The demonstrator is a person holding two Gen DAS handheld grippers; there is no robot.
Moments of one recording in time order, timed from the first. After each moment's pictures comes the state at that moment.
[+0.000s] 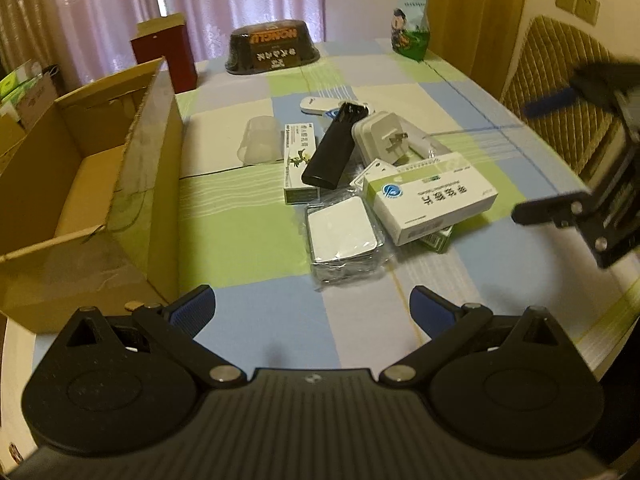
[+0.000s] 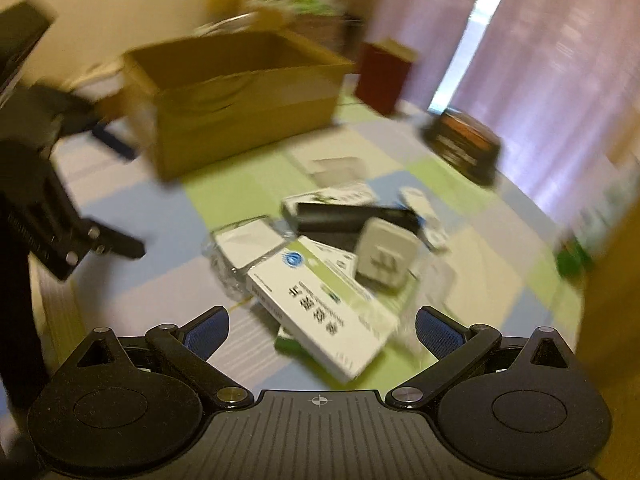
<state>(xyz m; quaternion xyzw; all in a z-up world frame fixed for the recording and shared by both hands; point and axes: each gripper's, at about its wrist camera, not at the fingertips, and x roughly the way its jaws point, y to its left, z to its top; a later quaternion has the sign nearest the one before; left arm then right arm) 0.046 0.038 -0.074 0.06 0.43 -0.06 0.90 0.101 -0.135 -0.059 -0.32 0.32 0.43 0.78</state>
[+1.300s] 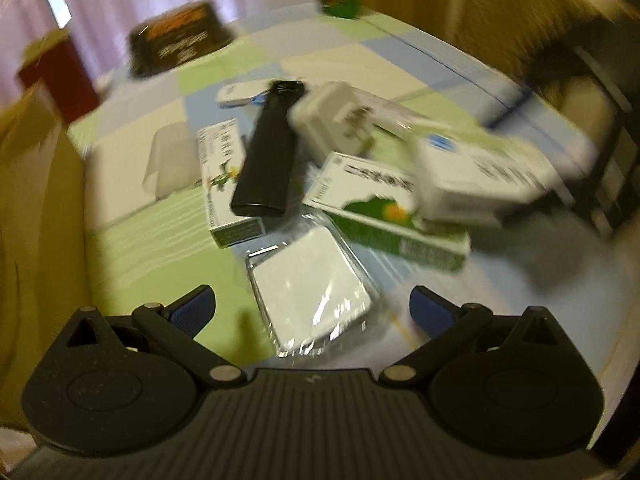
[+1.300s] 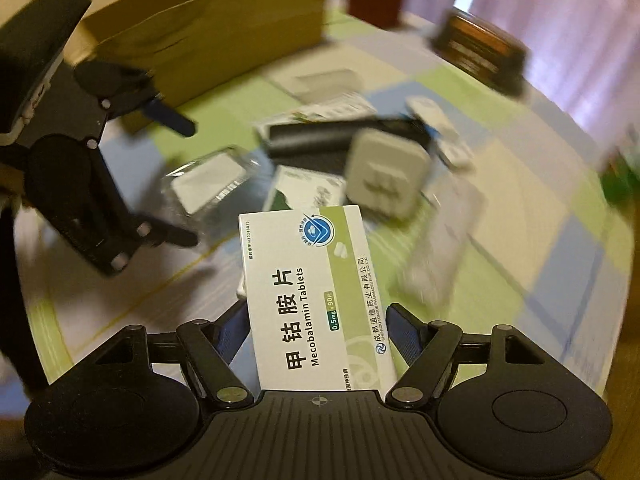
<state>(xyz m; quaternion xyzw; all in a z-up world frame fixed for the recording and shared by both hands) 0.141 0.016 -0.131 0.09 0.46 -0.13 0.87 0.162 -0.163 -0.106 -0.24 0.46 0.37 0.77</state>
